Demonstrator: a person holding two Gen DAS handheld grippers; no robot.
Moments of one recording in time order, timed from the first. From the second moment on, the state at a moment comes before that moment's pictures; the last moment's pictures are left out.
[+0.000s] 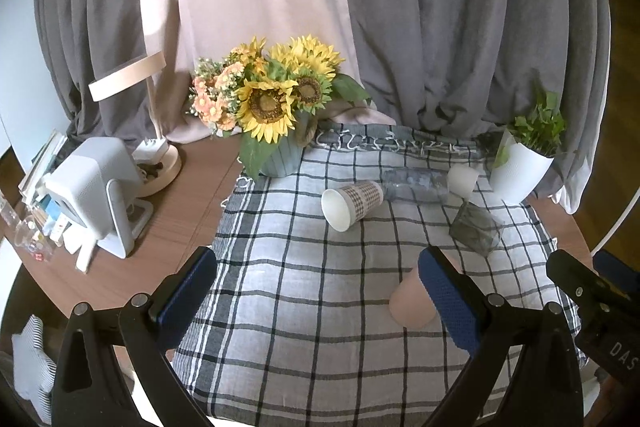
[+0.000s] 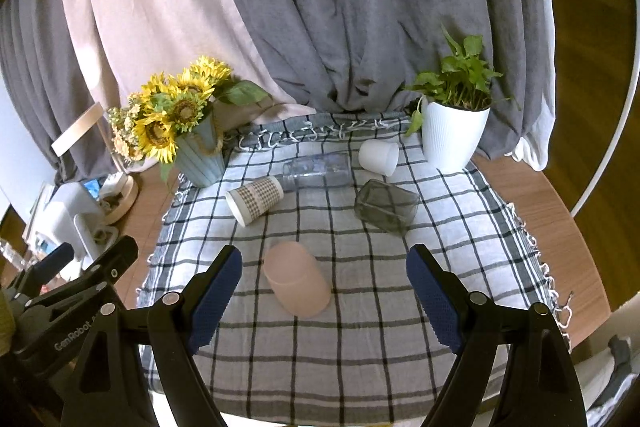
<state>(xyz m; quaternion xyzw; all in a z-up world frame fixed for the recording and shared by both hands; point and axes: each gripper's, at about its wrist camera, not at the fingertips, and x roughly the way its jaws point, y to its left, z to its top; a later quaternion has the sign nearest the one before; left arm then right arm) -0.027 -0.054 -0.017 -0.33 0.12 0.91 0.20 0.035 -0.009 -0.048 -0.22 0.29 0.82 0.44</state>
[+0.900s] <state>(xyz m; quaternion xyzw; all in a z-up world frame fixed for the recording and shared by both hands) -0.033 -0.056 -0.017 -0.34 0.11 0.92 0.19 0.033 -0.007 -0.046 -0.22 0.29 0.82 0.44</state>
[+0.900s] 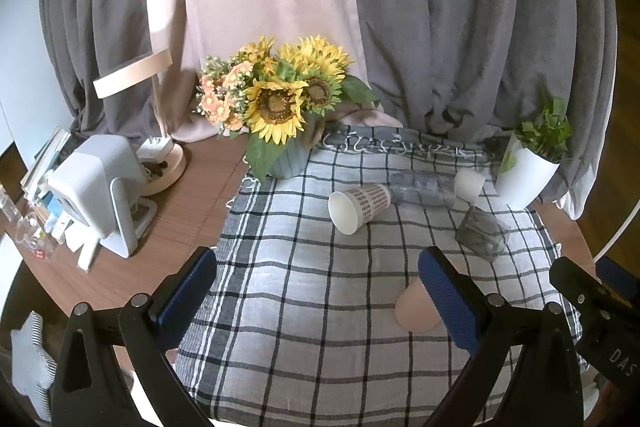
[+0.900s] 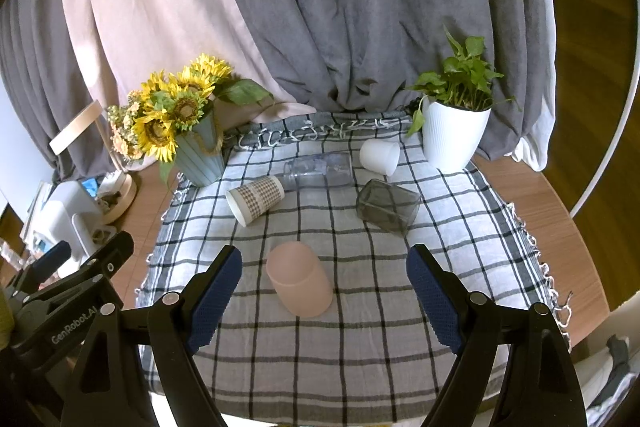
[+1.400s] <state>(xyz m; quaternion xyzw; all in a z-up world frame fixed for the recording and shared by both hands) -0.037 -0.059 -0.020 -0.34 0.11 0.91 0.19 0.033 -0.007 -0.046 -0.22 0.29 0.82 0.44</state>
